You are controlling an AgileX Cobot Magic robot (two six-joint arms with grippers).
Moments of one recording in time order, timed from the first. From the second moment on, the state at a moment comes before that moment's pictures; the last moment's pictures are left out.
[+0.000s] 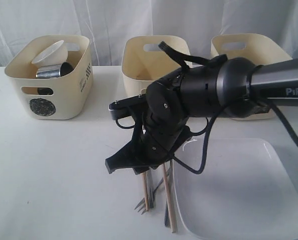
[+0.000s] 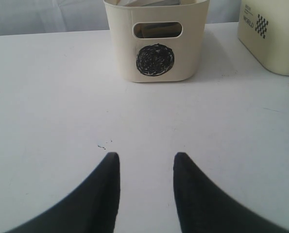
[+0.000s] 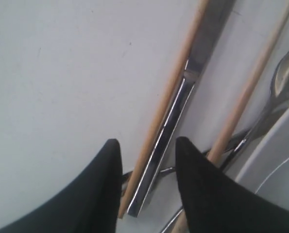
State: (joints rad) left arm -0.06 0.01 0.02 -0.21 0.31 0.21; right arm 0.63 1.86 -1.22 0.00 0.67 0.24
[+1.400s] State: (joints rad) left arm -0.06 0.01 0.02 -0.21 0.31 0.21; right arm 0.64 1.98 -1.22 0.03 0.54 0.23
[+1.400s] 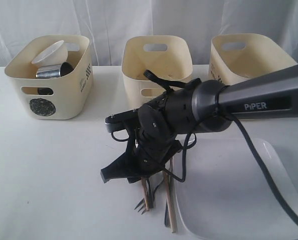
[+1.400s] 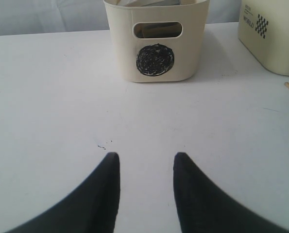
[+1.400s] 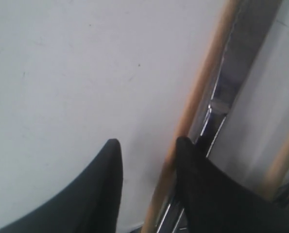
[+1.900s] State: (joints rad) left arm -0.06 0.01 0.02 -0.21 0.31 0.21; right arm 0.64 1.98 -1.22 0.03 0.52 0.23
